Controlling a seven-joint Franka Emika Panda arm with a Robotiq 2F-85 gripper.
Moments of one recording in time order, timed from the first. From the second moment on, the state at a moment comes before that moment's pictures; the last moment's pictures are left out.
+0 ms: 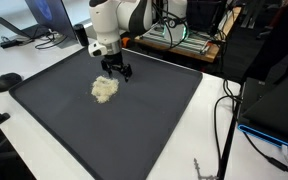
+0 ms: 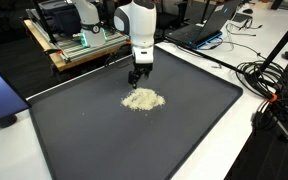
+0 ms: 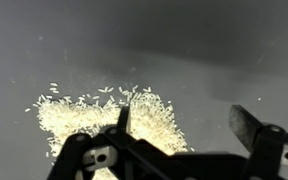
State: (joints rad) arm -0.07 0.48 -0.01 -2.19 -0.09 2.68 -0.18
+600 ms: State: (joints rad) arm -0.08 0.54 -0.02 -2.11 -0.09 2.67 -0.18
